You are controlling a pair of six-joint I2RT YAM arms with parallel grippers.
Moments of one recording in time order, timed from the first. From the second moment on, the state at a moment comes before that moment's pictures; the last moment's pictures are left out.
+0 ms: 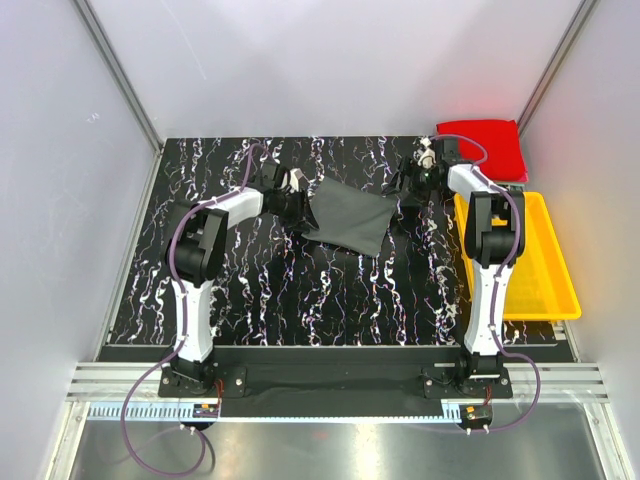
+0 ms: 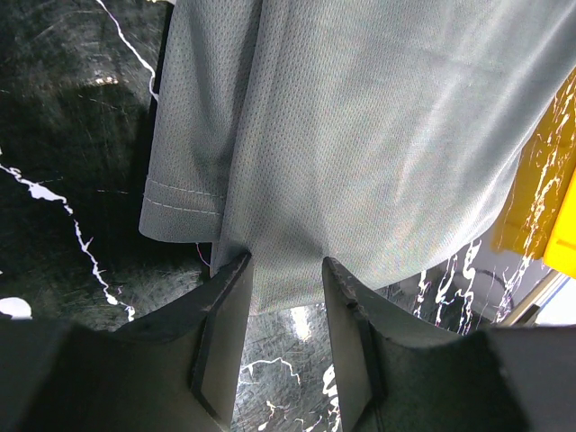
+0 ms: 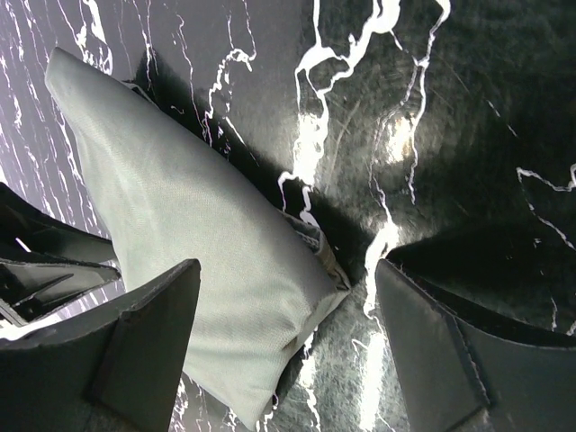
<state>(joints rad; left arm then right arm) -0.33 2.12 1.46 -0.34 0.52 -0.46 0.03 2.30 1.75 -0.45 -0.61 0.35</state>
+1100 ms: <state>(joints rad) -0.33 2.13 1.46 -0.34 0.52 -0.46 0.06 2.33 1.75 -0.52 -0.77 0.31</state>
